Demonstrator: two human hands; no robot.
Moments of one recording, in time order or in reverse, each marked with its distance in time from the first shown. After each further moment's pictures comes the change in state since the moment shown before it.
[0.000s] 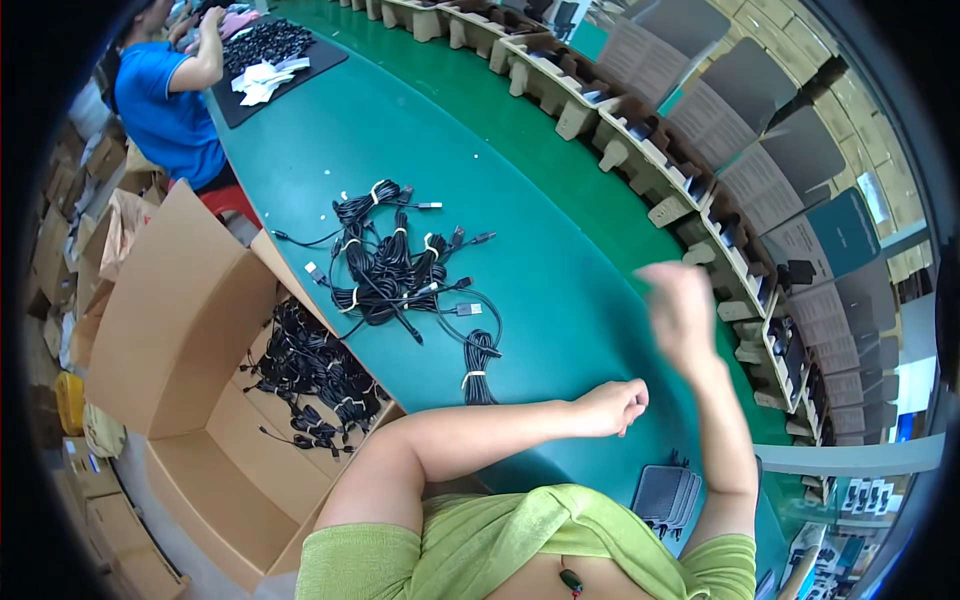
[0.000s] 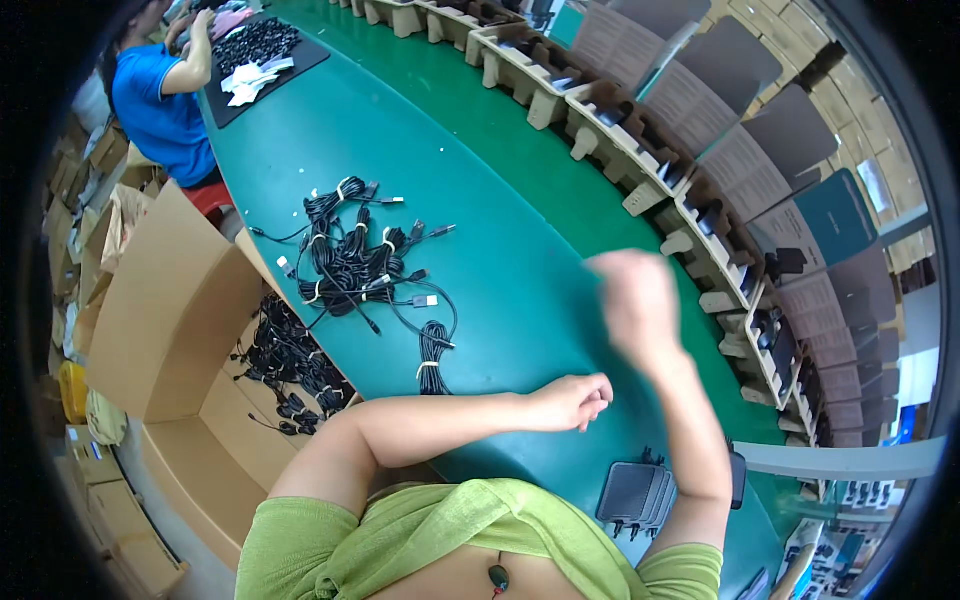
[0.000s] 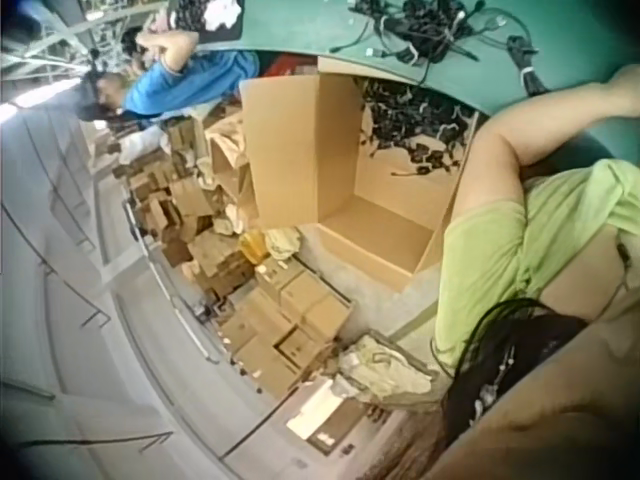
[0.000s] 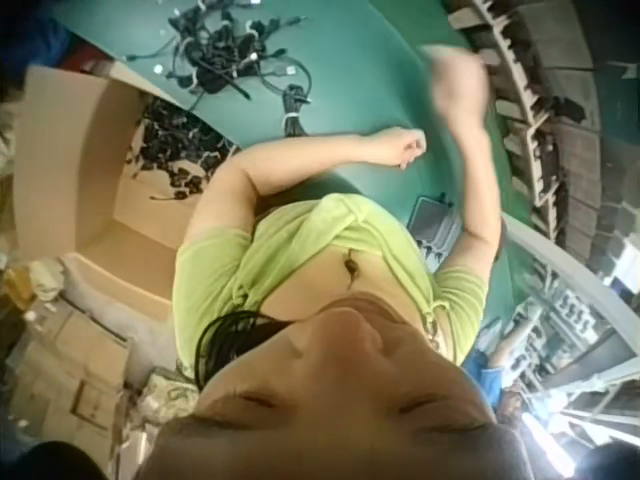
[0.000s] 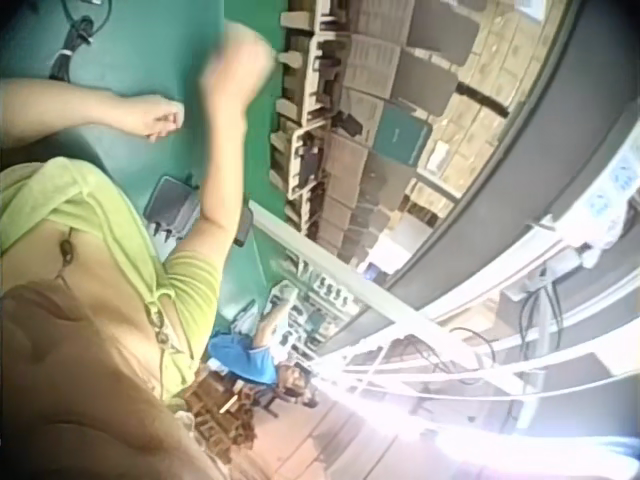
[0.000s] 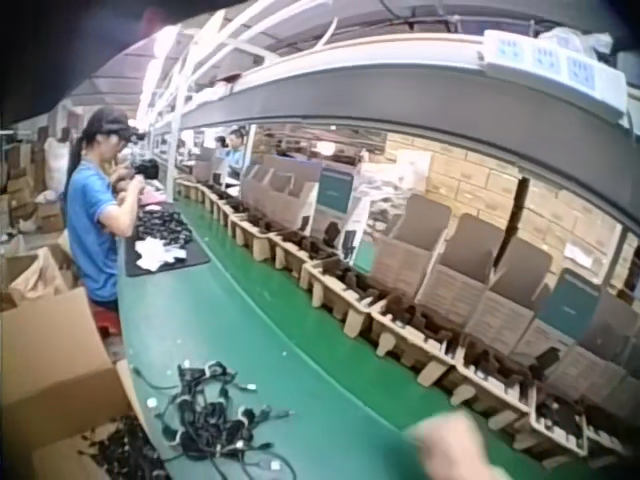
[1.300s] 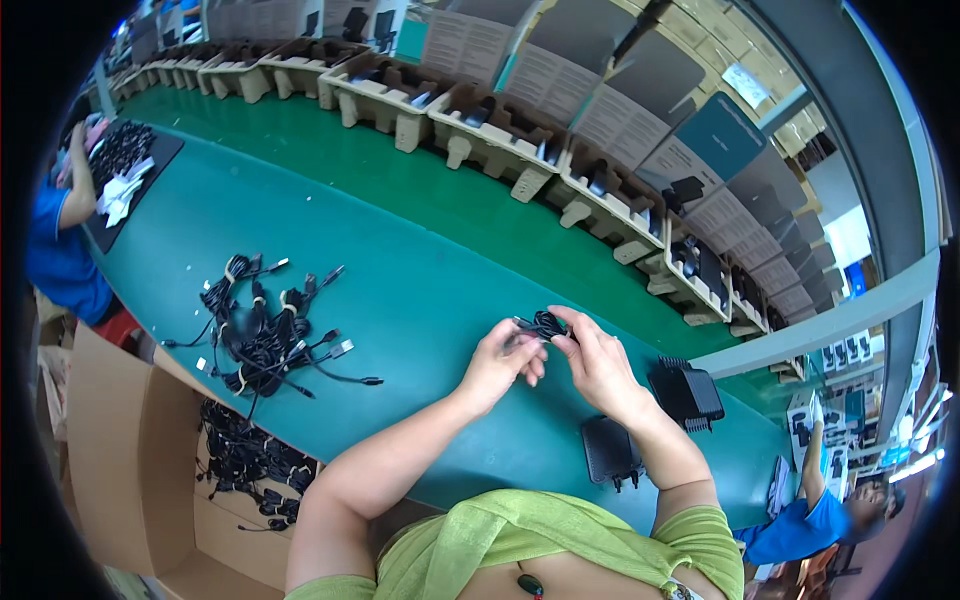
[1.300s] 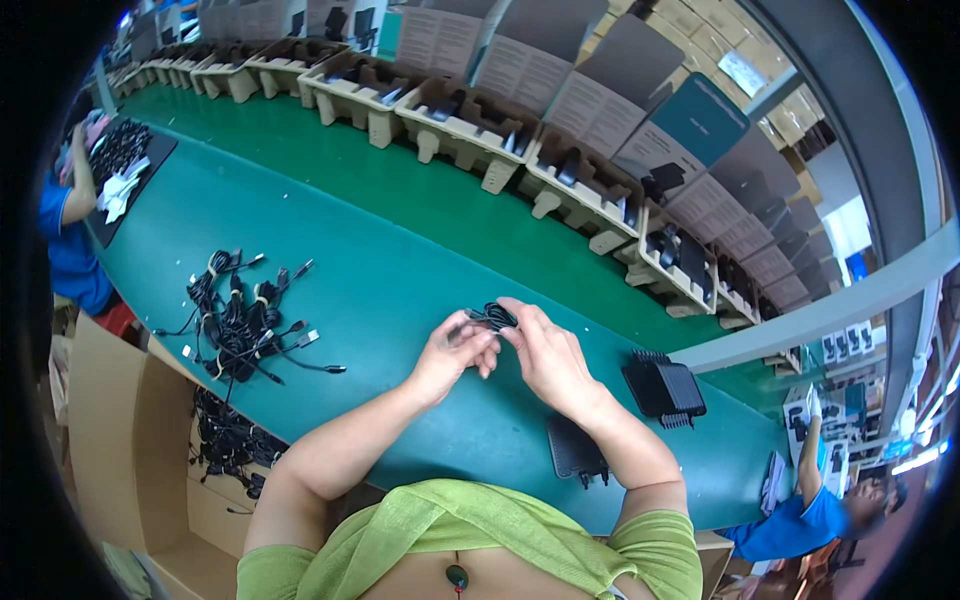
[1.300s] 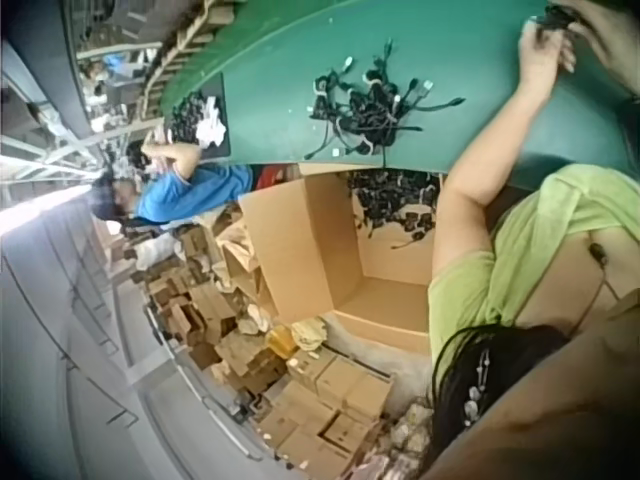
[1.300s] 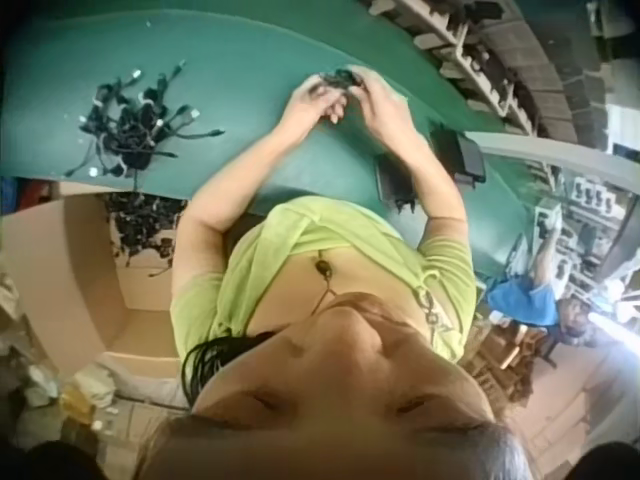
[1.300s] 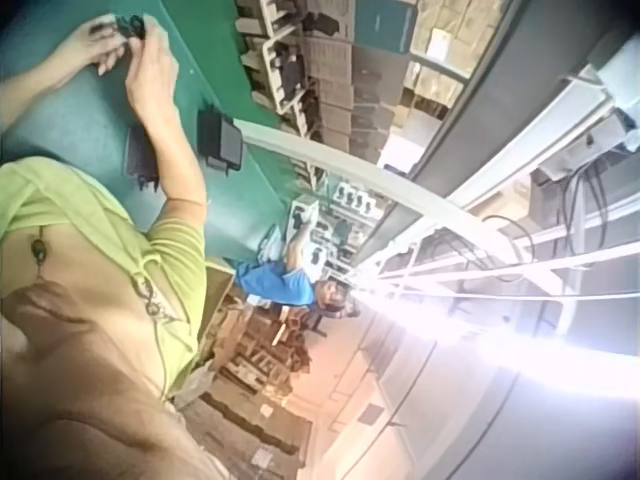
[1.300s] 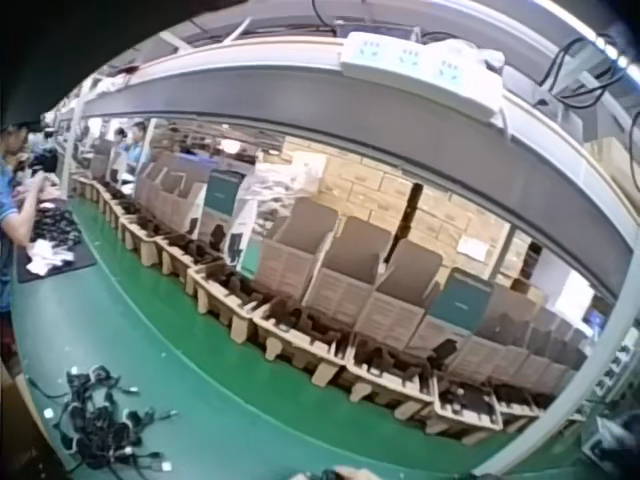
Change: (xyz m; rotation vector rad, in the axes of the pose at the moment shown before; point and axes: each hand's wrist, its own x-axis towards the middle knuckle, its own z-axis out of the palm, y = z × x) left_hand 0.006 0.021 -0.025 -0.723 0.188 0.086; right_hand -0.094 -0.038 -0.023 0.322 -0.050 0.511
